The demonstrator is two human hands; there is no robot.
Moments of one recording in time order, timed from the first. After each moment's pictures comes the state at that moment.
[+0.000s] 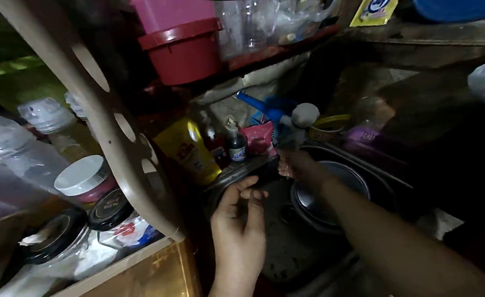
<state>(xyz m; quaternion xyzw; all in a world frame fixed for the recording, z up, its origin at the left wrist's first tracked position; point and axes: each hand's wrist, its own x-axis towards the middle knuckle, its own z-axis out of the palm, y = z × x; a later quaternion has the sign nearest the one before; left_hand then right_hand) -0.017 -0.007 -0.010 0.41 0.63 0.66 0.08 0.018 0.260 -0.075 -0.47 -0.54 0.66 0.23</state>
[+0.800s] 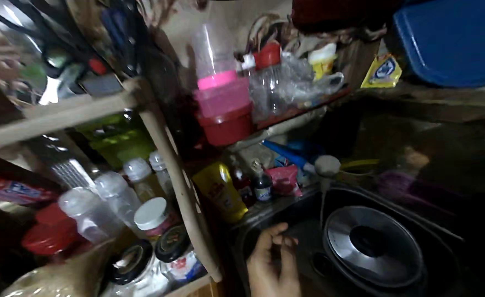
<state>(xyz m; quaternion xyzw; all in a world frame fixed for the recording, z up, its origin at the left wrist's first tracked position) -0.017 -0.008 -0.006 0.41 0.62 0.67 0.10 0.041 0.084 -0.085 -0.29 -0.77 0.56 -0.10</state>
